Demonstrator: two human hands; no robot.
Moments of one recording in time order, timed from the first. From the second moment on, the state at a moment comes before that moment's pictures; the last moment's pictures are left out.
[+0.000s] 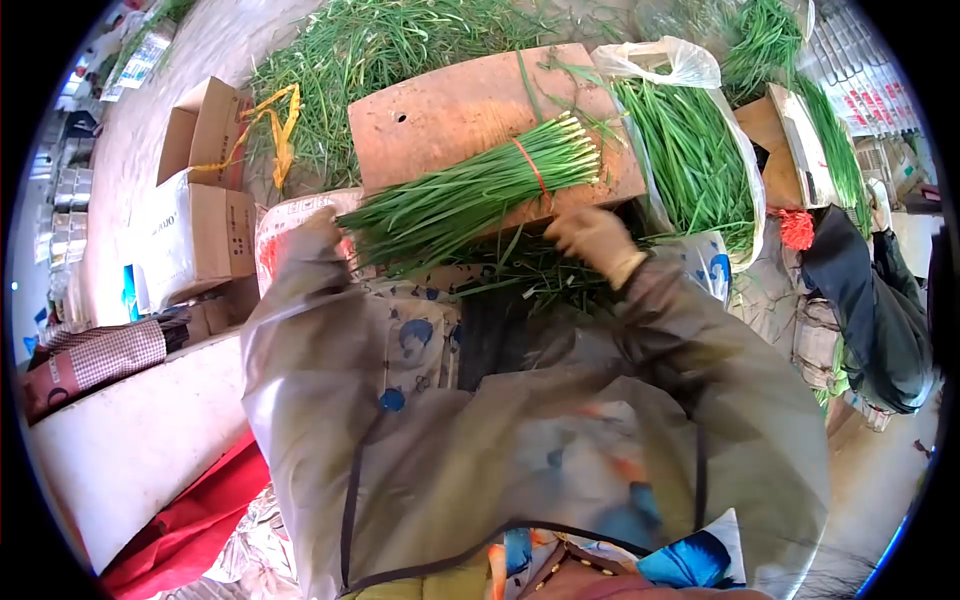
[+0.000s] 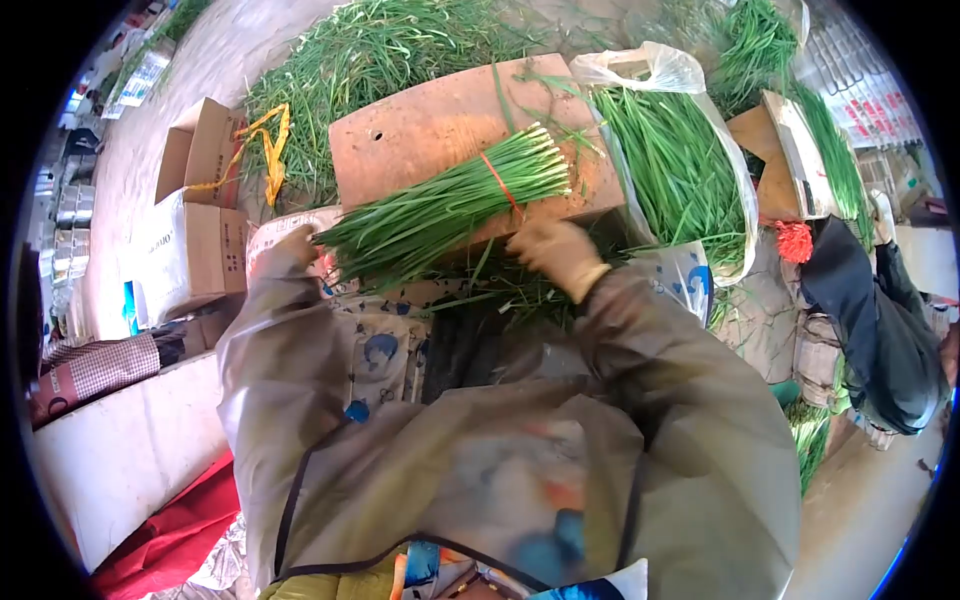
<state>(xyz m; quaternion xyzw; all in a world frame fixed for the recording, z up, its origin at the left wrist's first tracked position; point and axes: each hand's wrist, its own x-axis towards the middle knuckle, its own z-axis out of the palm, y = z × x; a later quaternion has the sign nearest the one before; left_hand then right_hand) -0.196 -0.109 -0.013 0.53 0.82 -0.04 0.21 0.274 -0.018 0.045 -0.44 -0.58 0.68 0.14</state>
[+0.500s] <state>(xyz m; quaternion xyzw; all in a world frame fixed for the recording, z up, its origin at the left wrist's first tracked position) 0.019 -0.021 0.063 0.74 0.66 0.12 0.06 0.264 0.011 -0.012 -0.51 -0.50 0.70 -0.01</state>
